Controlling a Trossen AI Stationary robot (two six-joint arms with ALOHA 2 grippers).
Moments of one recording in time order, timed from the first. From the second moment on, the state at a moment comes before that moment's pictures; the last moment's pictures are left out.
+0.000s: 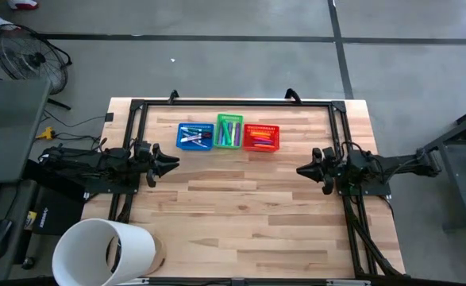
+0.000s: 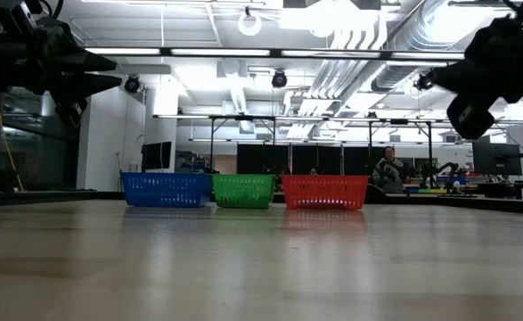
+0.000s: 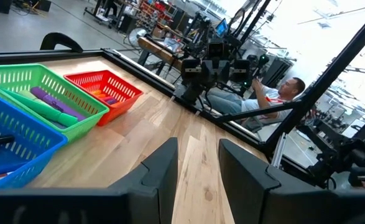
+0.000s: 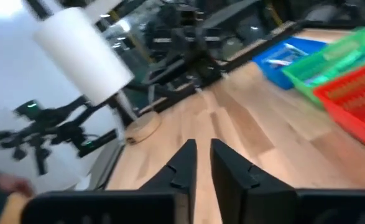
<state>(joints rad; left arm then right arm) -0.16 0.01 0.05 0.00 -0.28 -0.52 0.10 0.07 0.02 0.02 0.05 0.56</state>
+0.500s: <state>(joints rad) -0.16 0.01 0.05 0.00 -0.28 -0.52 0.10 0.03 0.02 0.01 0.00 0.34</state>
